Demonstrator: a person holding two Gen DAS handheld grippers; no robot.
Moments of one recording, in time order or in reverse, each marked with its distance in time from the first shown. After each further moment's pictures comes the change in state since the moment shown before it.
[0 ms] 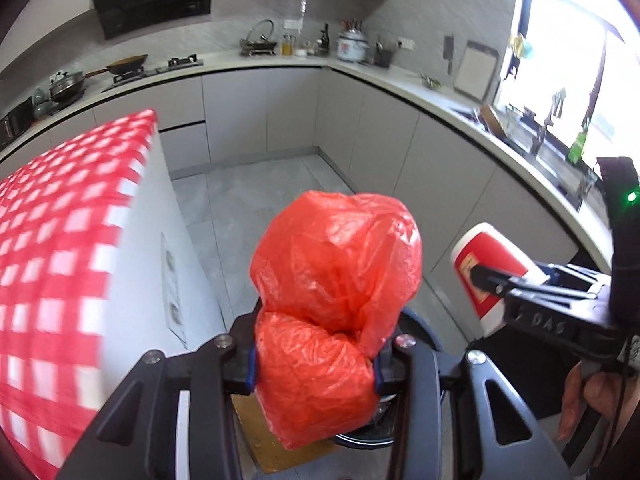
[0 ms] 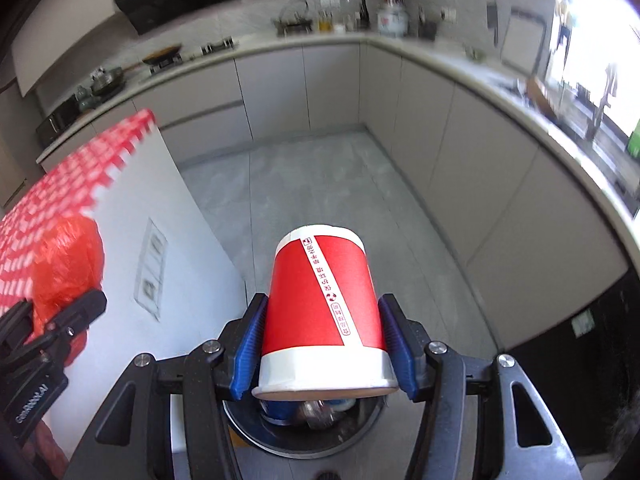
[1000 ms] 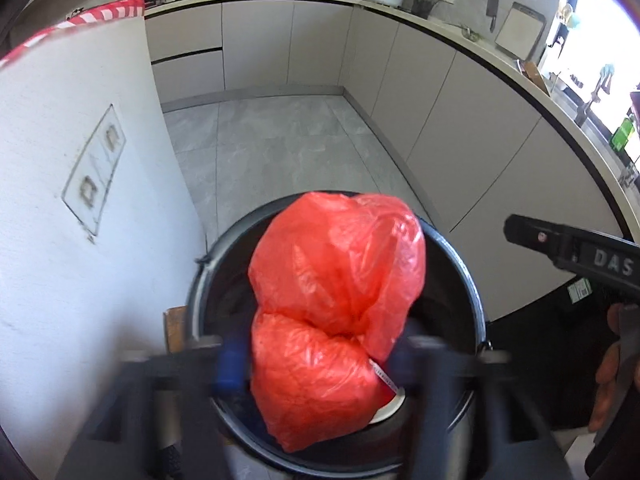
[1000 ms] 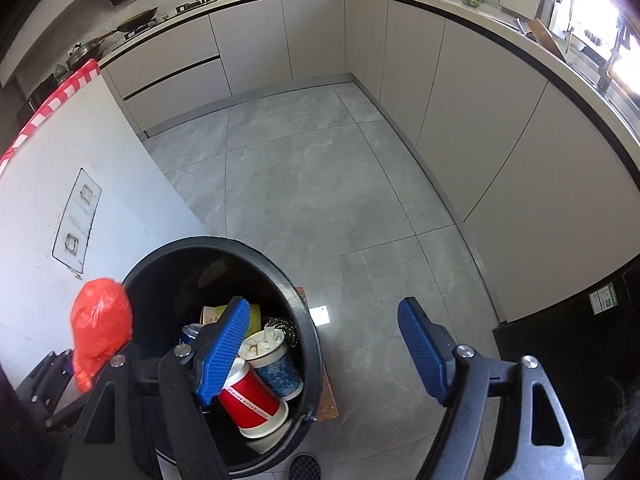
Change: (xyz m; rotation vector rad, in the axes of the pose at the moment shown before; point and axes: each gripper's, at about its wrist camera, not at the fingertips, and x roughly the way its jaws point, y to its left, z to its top) left arm 0.126 -0.071 -0.087 -0.145 0.170 0.092; right arm 0.109 -0.074 -0.029 0.001 0.108 -0.026
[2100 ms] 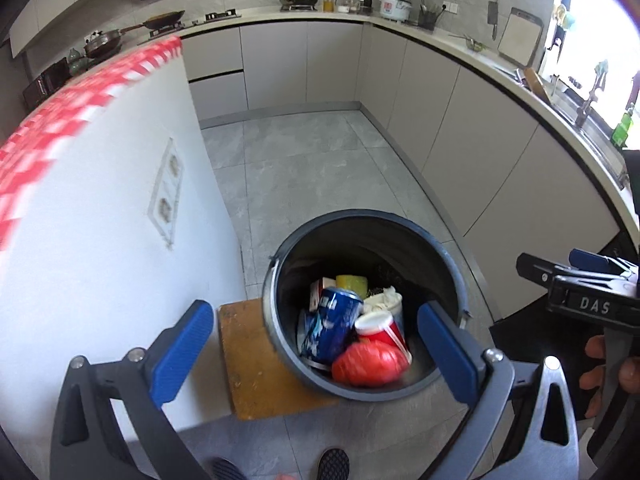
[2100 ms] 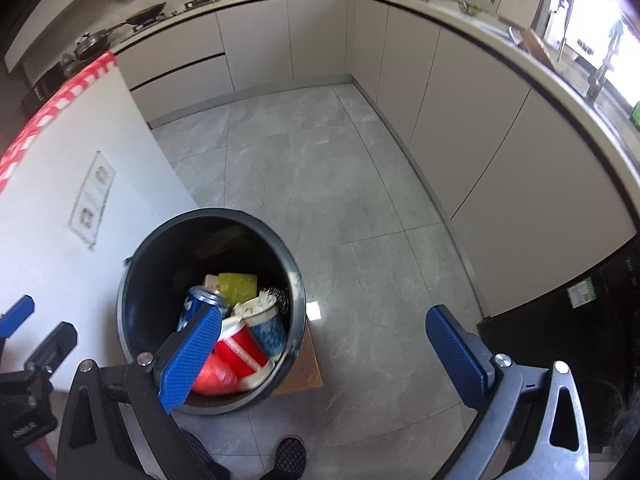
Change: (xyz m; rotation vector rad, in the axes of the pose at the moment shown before) left arm -0.120 0.015 -0.010 0.031 -0.053 0.074; right arm -0.084 -0.006 -0.039 -0.033 -0.018 -0.013
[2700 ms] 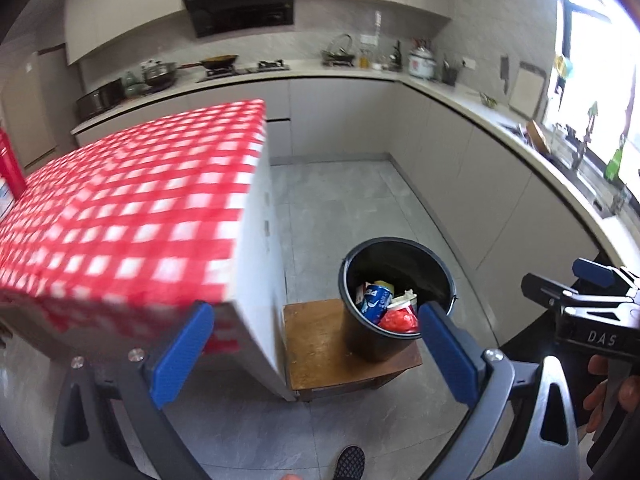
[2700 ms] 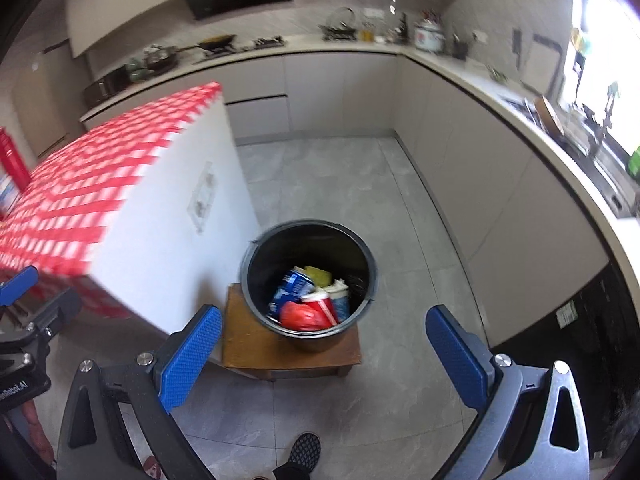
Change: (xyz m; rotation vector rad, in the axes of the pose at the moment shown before) left arm -0.186 0.064 -0.063 -0.080 -0.187 0.090; right arm -0.195 0.083 -0.074 -0.146 -0.186 0.119
